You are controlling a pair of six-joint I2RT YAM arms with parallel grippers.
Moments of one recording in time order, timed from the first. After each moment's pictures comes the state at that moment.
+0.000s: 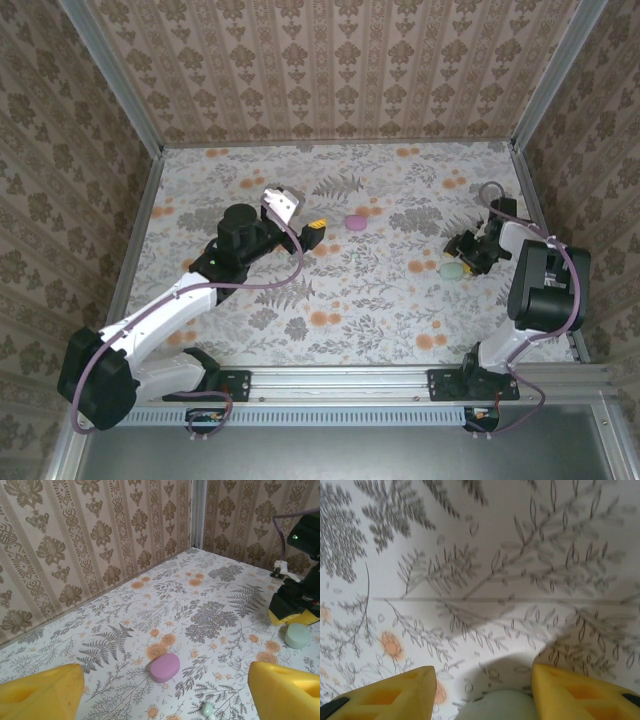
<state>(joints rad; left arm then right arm) -0.66 1.13 0.75 0.21 0.21 0.08 -0.28 1.65 0.90 -0.61 -0.35 0.41</state>
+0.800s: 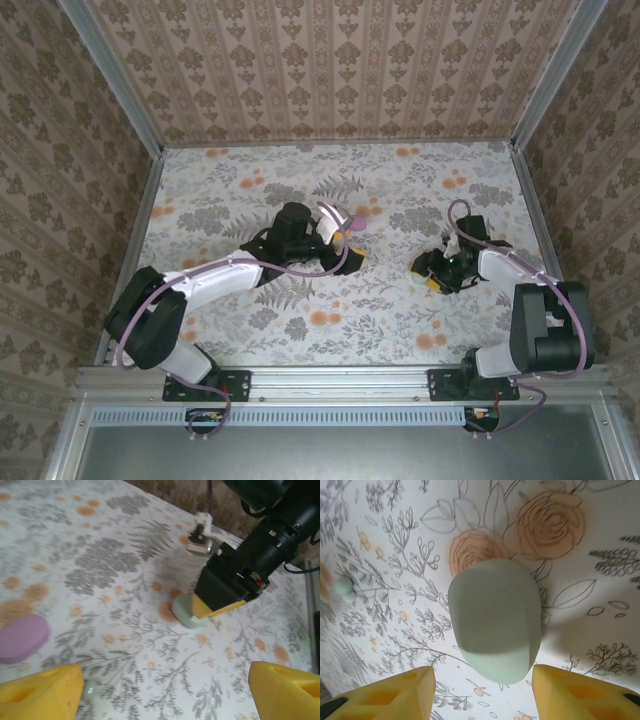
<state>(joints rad) -0.79 1.52 0.88 0.18 0.50 -0.07 -0.02 1.40 0.69 -0.57 -0.47 0.53</state>
